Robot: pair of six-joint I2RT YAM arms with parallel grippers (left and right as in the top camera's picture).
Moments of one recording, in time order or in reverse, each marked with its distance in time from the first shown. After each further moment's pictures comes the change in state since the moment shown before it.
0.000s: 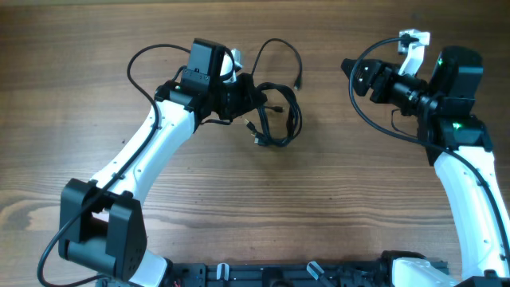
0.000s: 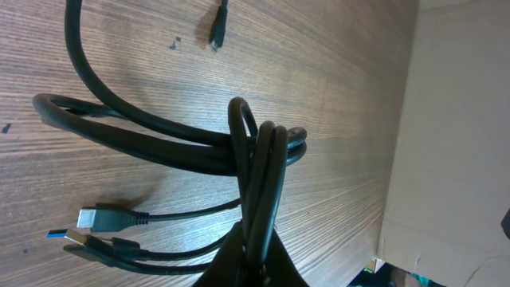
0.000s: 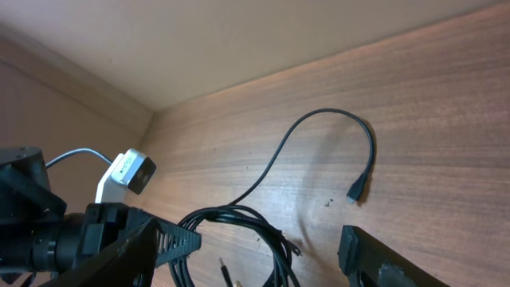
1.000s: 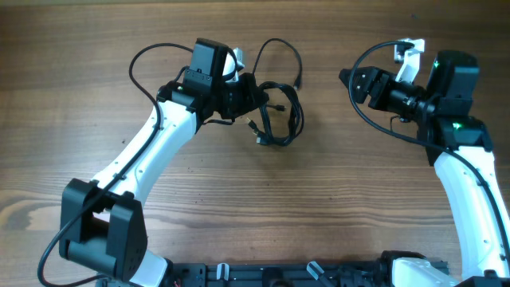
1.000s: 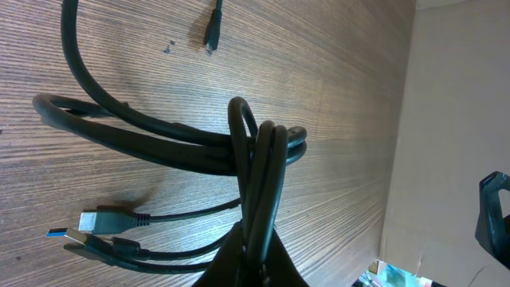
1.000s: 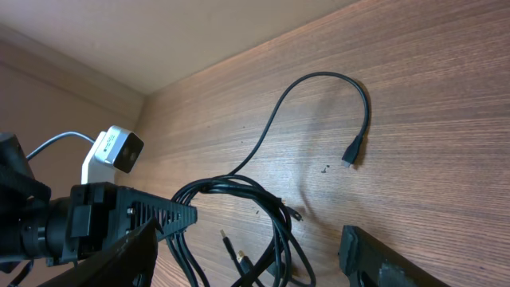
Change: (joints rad) left arm -0.013 0.000 0.000 0.020 -0.011 -0.001; right arm 0.000 0.000 0.000 -0.109 0.000 -0.005
